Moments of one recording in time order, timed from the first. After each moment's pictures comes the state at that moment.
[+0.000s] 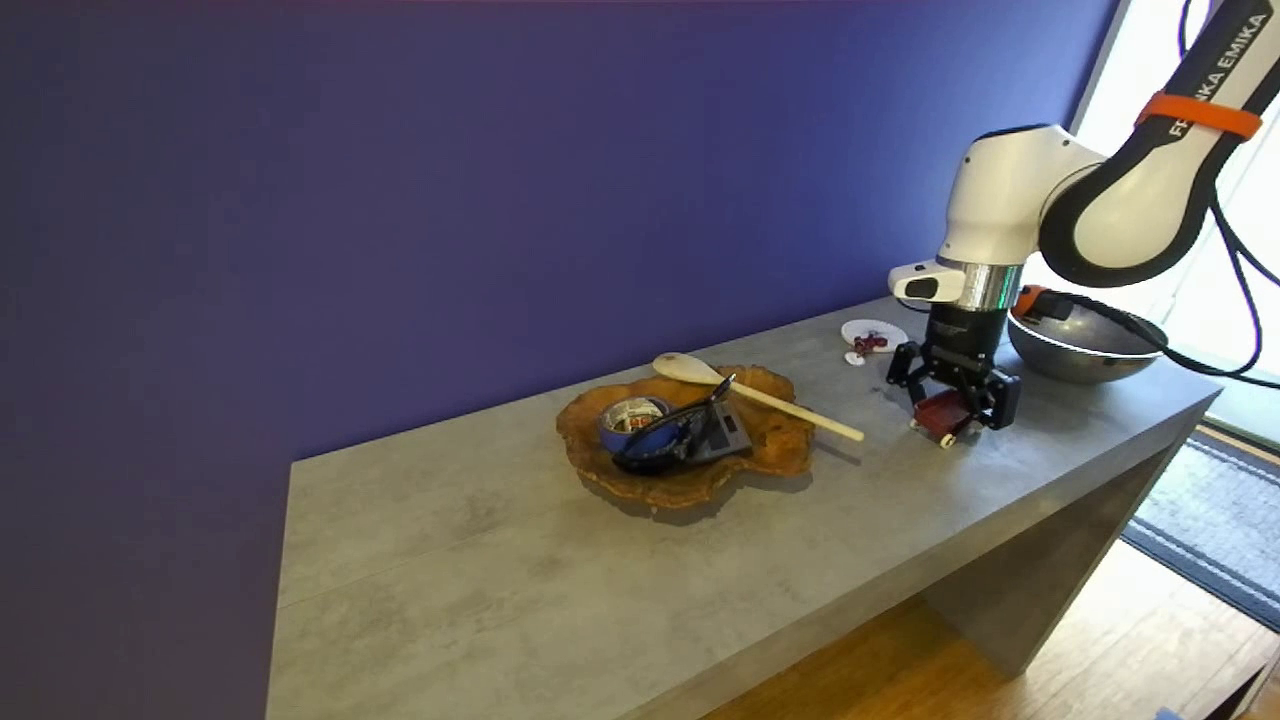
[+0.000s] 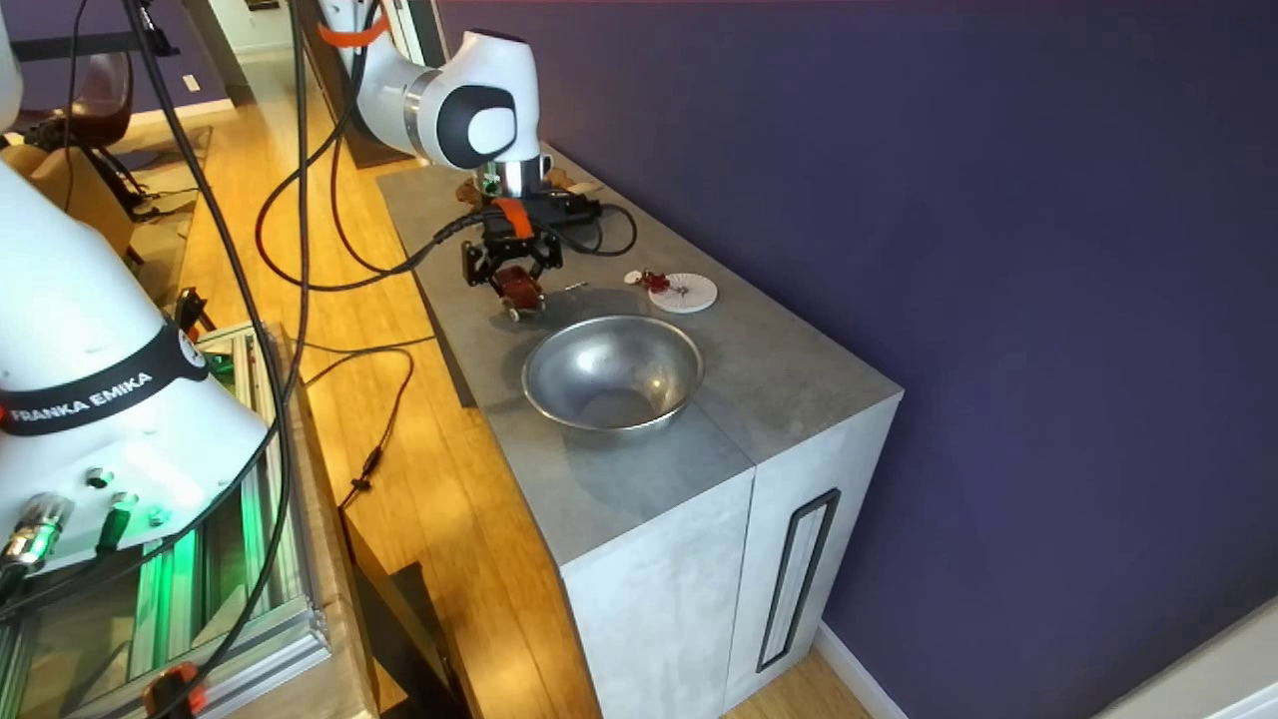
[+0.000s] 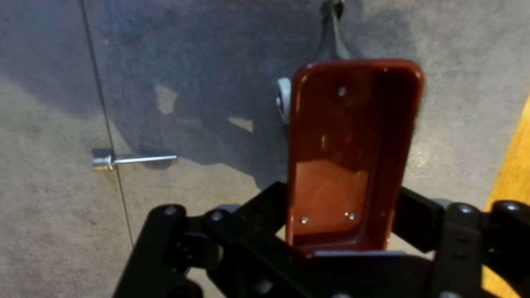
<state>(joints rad) -0.08 0.49 0.36 -2.46 -0.24 2.84 -1.05</state>
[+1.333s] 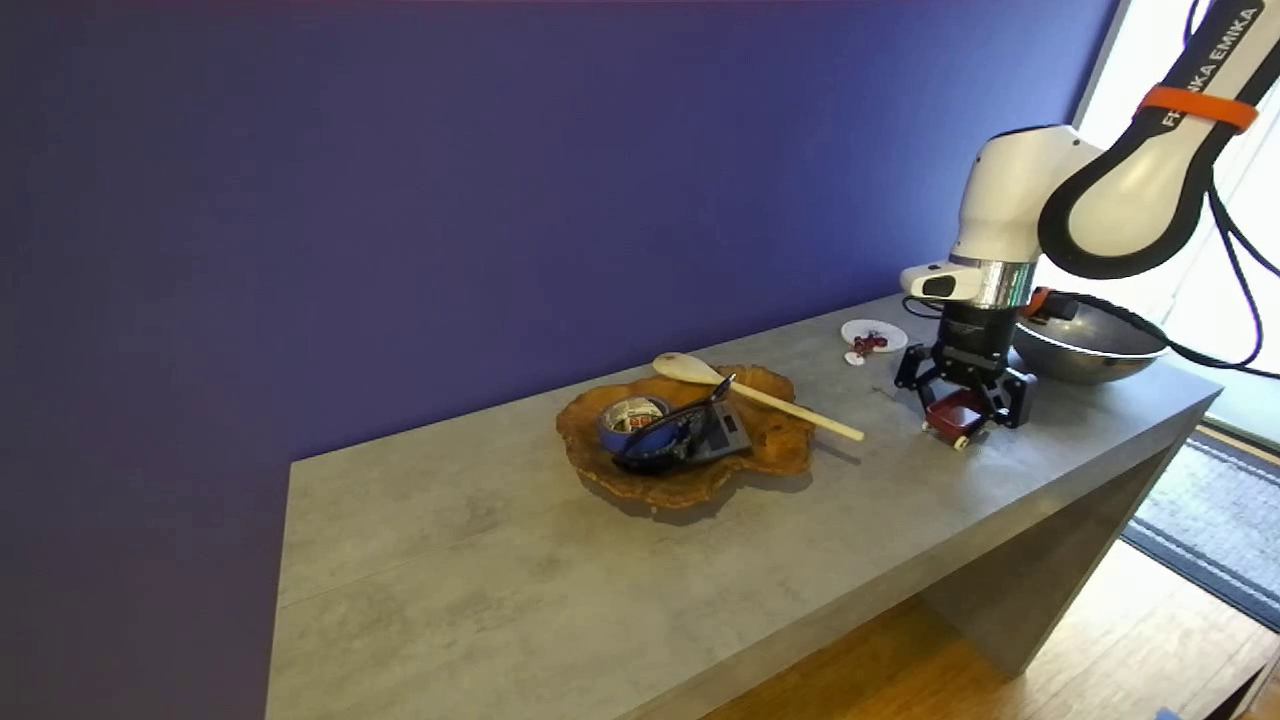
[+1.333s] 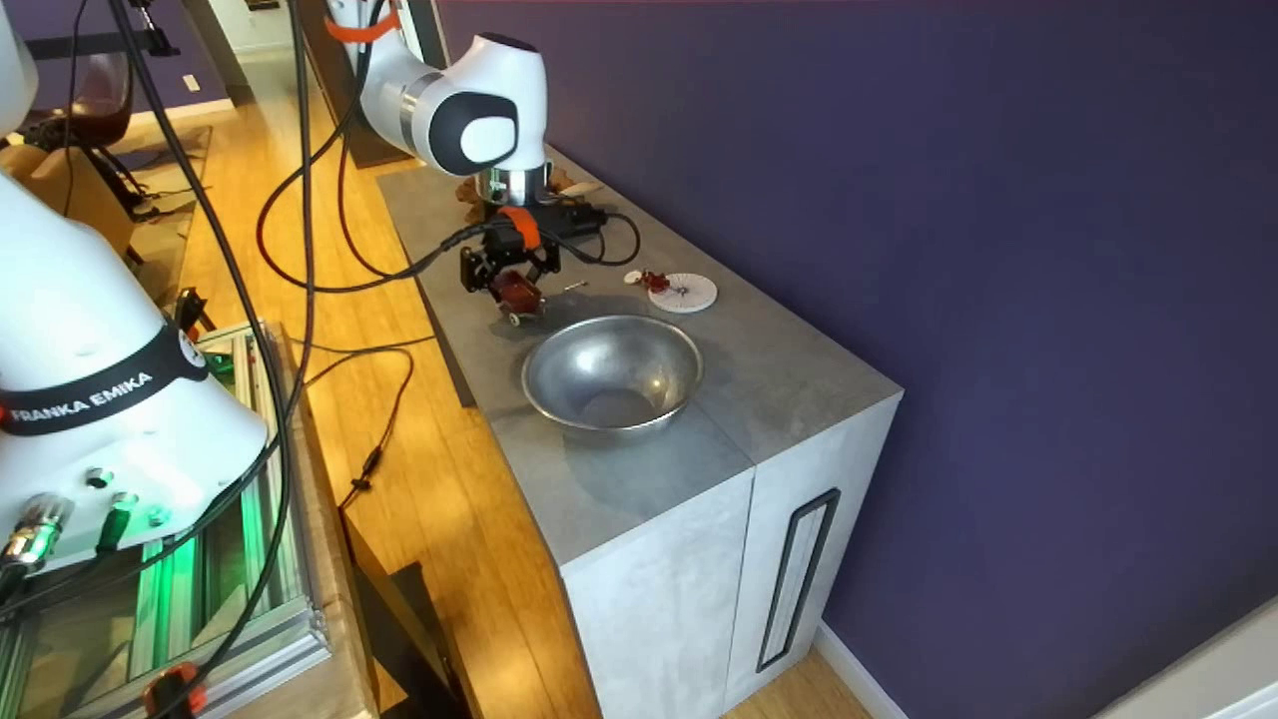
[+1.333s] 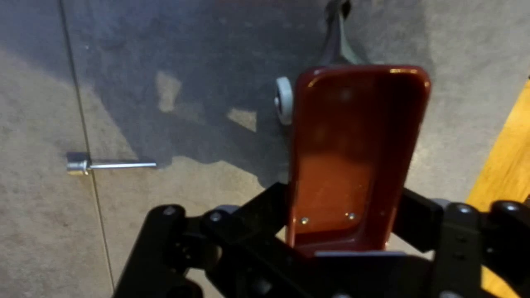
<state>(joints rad) -0.17 0.49 0.42 -2.49 -0.14 2.84 -1.25</state>
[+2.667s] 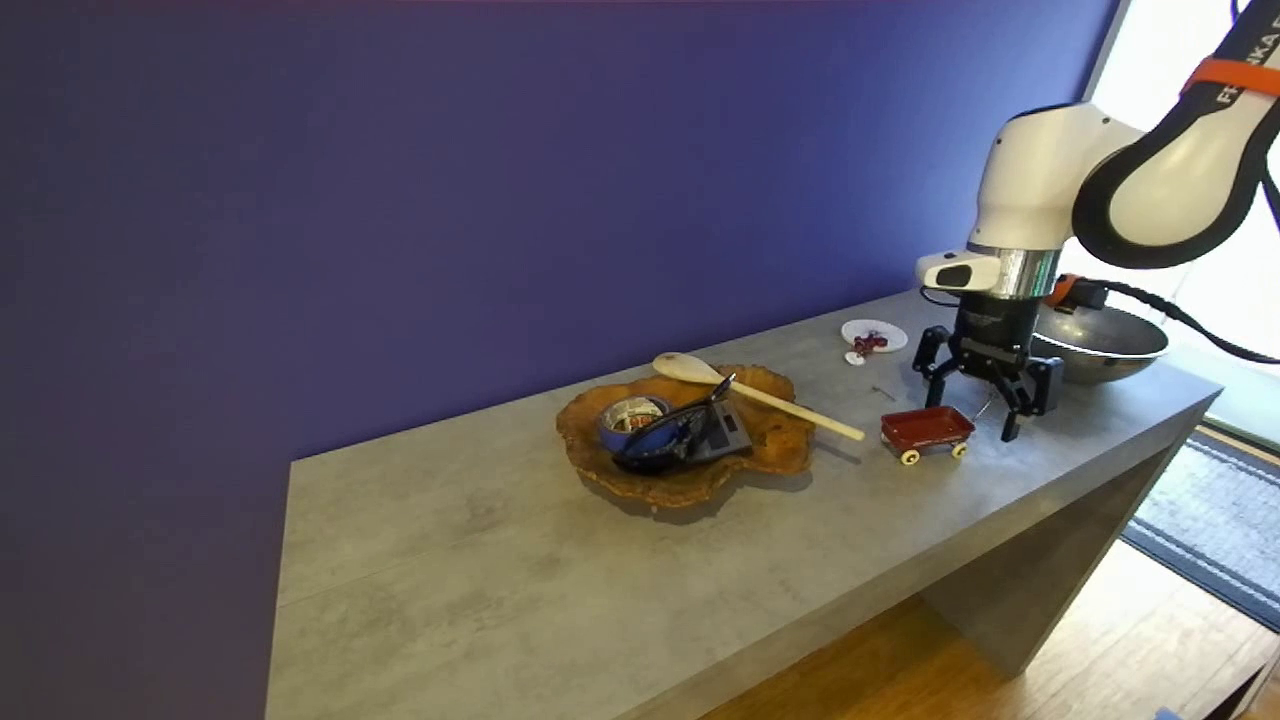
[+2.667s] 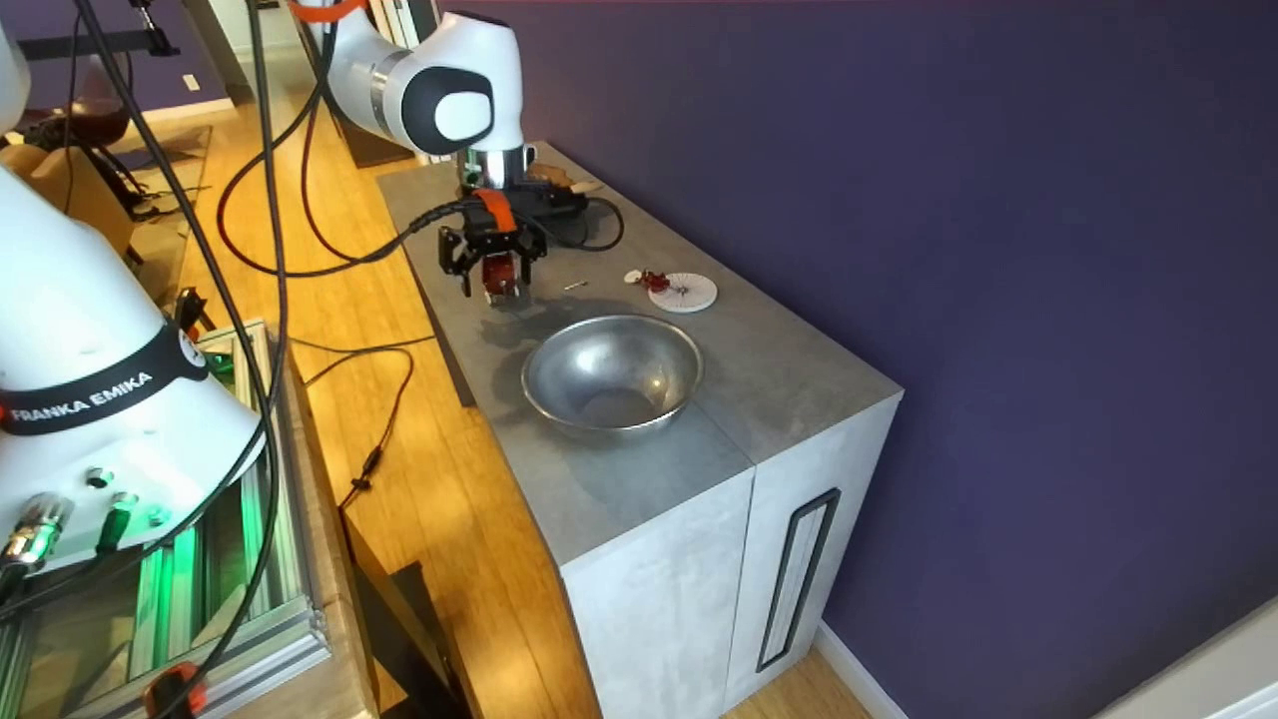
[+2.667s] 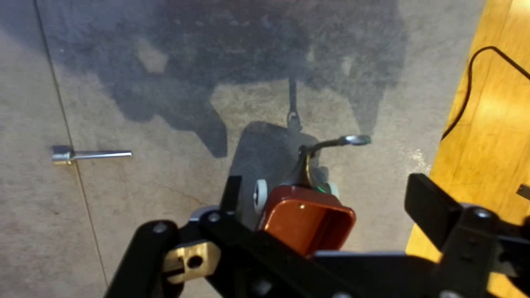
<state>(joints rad) -0.12 0.38 0.42 -2.56 -0.13 2.82 -1.14</state>
